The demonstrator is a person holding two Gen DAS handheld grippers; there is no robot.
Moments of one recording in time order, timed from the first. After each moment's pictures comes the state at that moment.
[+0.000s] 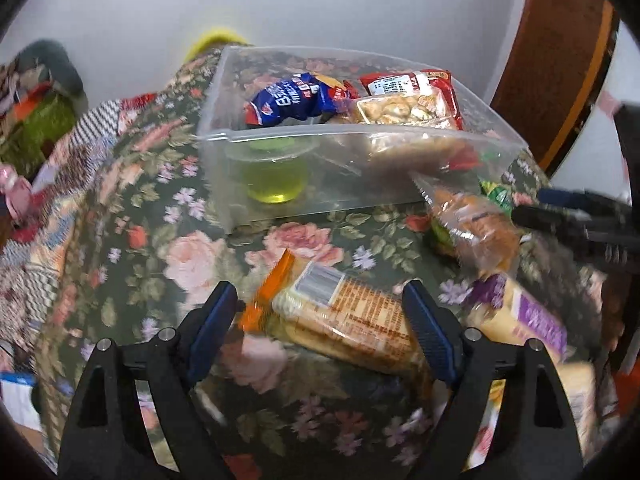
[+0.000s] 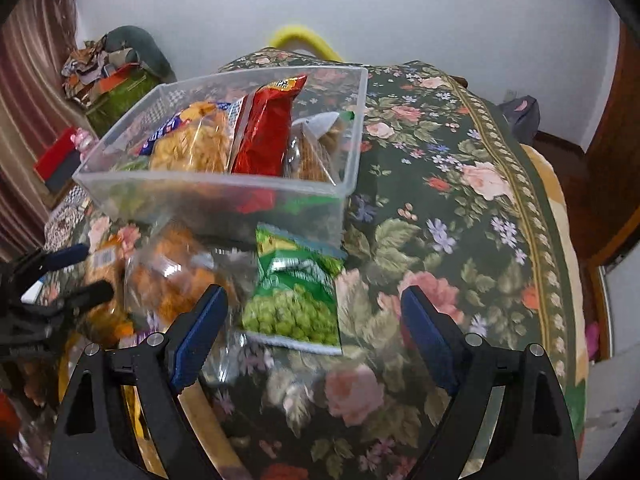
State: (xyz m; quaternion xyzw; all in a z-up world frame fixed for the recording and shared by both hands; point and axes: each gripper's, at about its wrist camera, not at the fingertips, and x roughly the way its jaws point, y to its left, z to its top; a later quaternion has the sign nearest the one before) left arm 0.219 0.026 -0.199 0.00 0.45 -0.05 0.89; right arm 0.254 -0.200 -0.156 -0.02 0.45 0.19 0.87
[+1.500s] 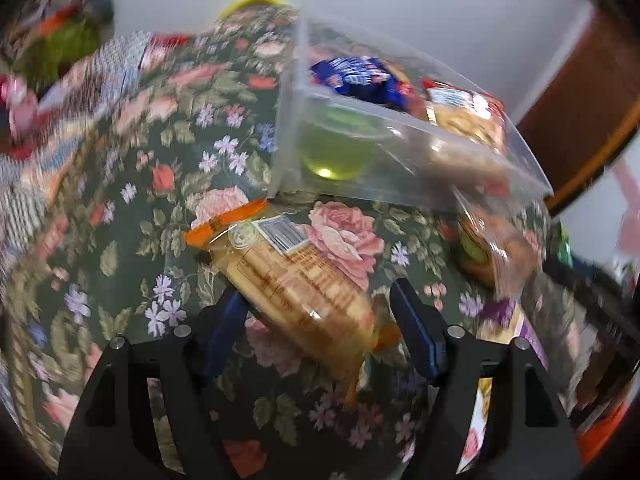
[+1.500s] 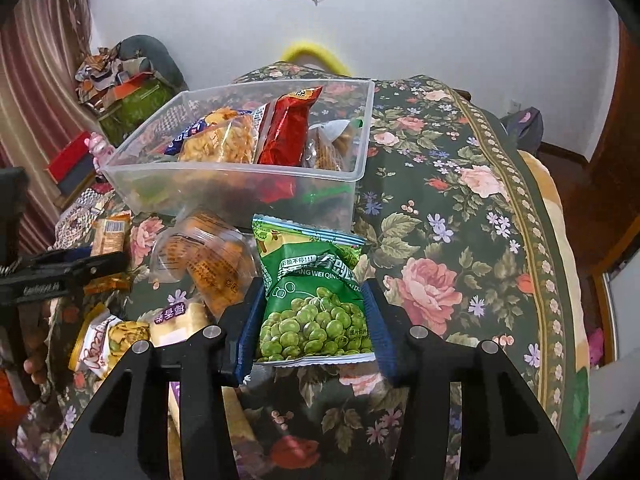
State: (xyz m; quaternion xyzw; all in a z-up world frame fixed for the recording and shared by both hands) left arm 0.231 0.065 -0.211 -0.15 0.48 -0.02 0.86; right arm 0.221 -0.207 -0.149 -0.02 0.42 0.21 0.88
